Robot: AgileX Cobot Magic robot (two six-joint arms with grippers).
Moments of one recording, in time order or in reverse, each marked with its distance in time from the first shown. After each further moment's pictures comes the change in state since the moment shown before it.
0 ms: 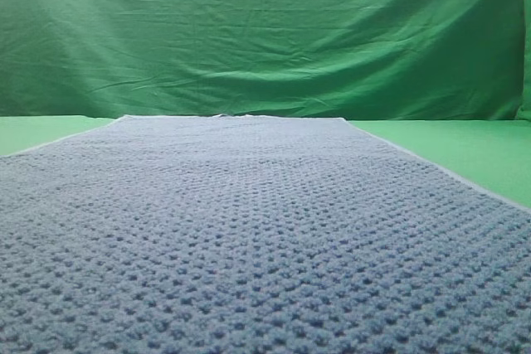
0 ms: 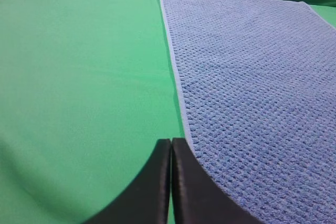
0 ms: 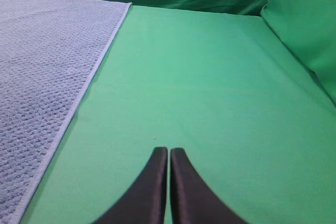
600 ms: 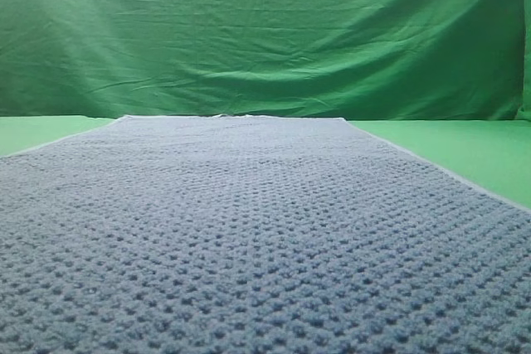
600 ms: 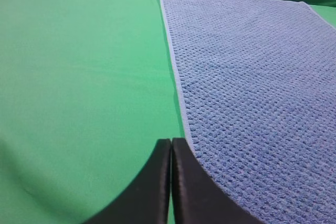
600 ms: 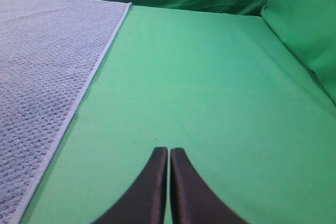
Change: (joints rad) left arm 0.000 0.000 -0.001 0.004 0.040 0.000; right arm 0.000 0.000 0.000 0.002 0.006 0.003
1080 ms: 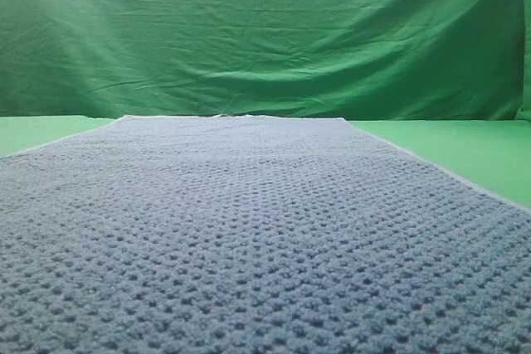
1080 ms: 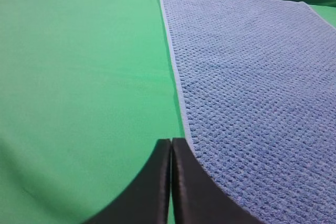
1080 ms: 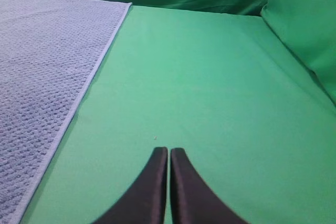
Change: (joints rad) left arm 0.000 0.000 0.000 0.000 0.000 0.000; right arm 0.000 0.000 0.000 0.000 0.000 0.000
